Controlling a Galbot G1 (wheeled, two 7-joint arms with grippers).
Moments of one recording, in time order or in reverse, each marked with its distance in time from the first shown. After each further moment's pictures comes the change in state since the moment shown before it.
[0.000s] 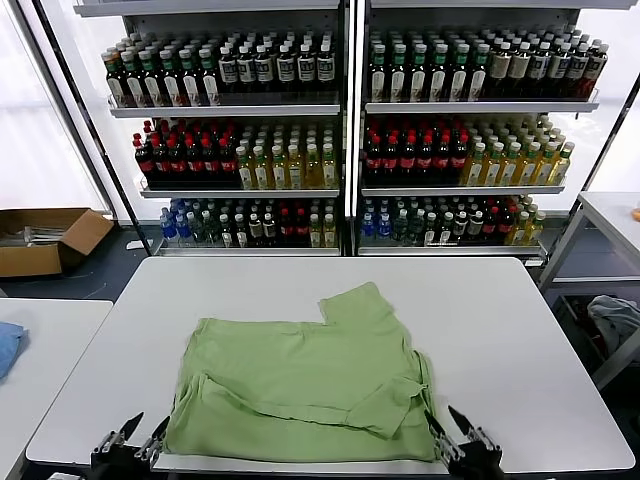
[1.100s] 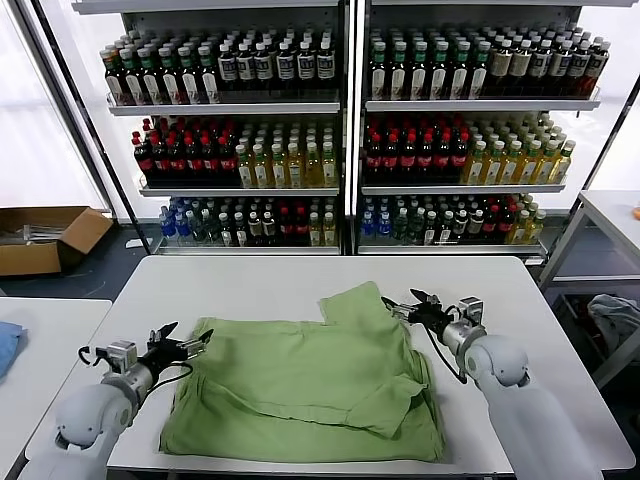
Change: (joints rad) left arm -0.778 0.248 0.361 0.677 -0.181 -0.013 0.059; right arm 0.998 0.015 -0.396 -0.859 -0.017 -0.174 -0.249
